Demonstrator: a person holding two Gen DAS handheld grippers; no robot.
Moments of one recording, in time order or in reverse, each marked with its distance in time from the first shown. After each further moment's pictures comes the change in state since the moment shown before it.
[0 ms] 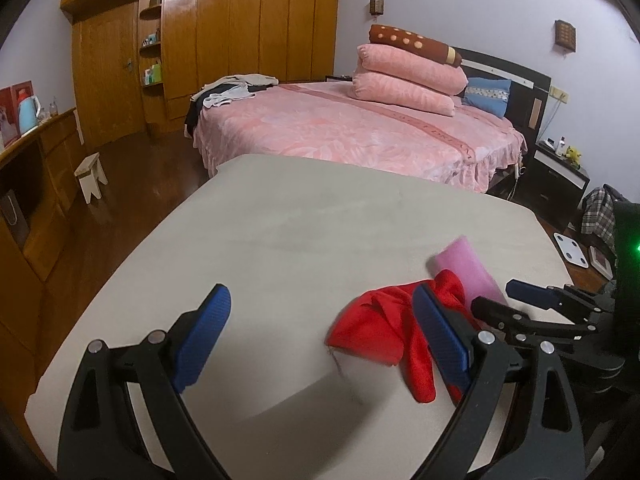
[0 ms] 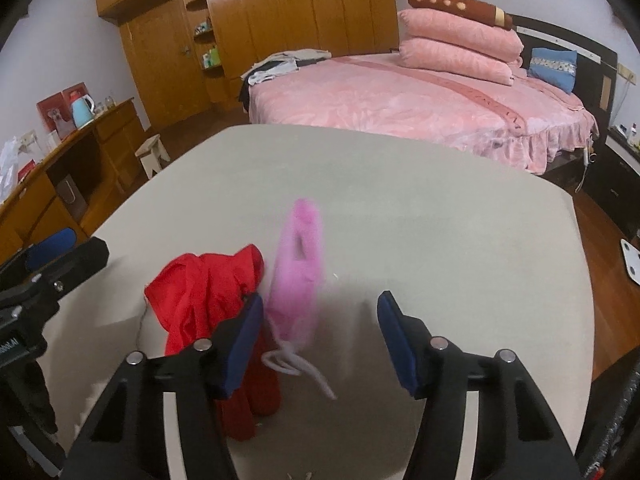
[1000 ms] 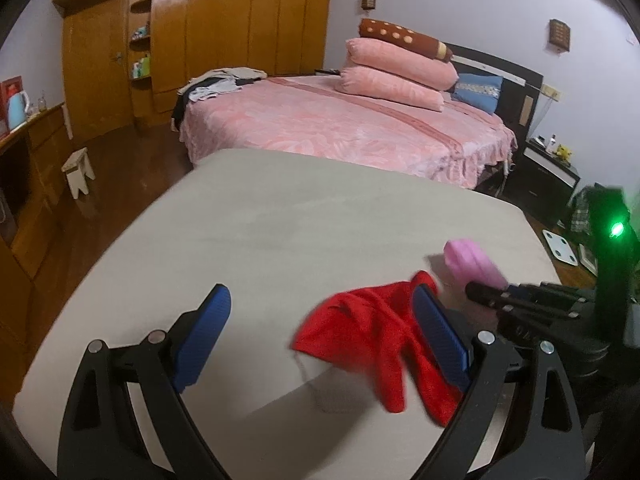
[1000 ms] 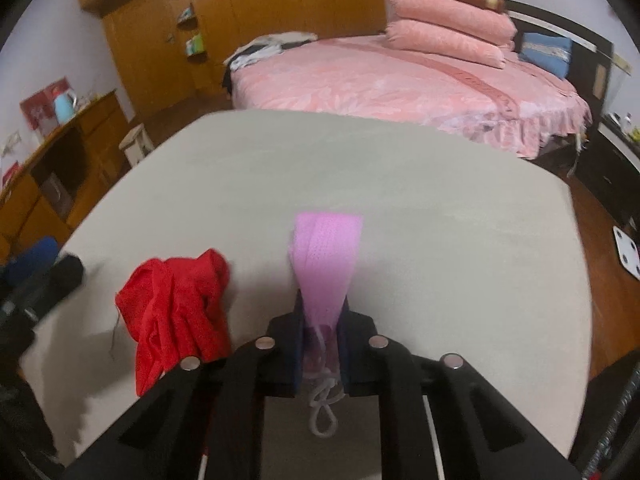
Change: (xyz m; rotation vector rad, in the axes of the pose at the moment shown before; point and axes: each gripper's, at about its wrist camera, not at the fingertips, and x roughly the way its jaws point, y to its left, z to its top) left arm 0.012 -0.021 0.000 0.002 0.026 -0.058; right arm -0.001 -0.022 0.009 0.045 0.035 -0.059
